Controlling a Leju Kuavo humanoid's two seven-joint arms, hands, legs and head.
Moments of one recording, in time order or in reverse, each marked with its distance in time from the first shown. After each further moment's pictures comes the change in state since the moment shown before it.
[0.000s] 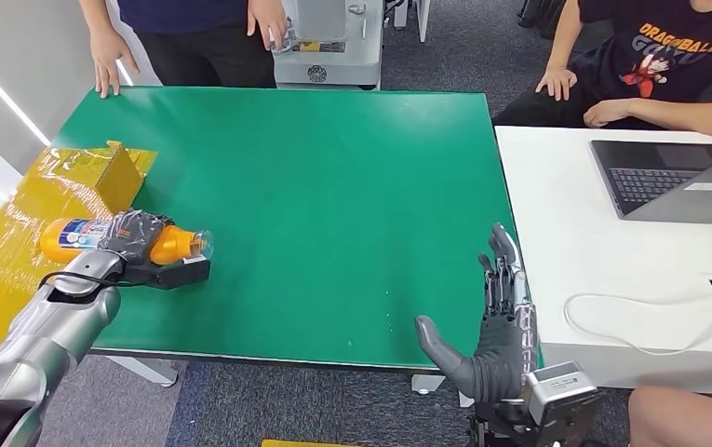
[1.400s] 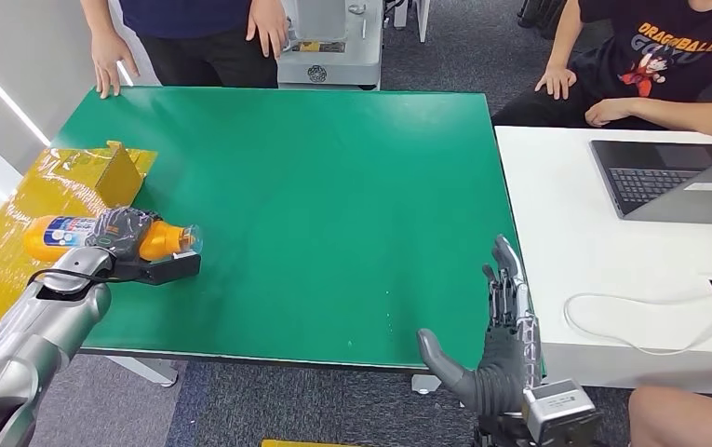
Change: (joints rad) left arm -0.010 0.018 0.032 0.008 -0.031 0.002 0.014; right arm 0.029 -0.046 0.024 -0.014 0.020 -0.043 -0.013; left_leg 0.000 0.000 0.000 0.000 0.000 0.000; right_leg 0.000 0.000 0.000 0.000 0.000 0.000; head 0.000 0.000
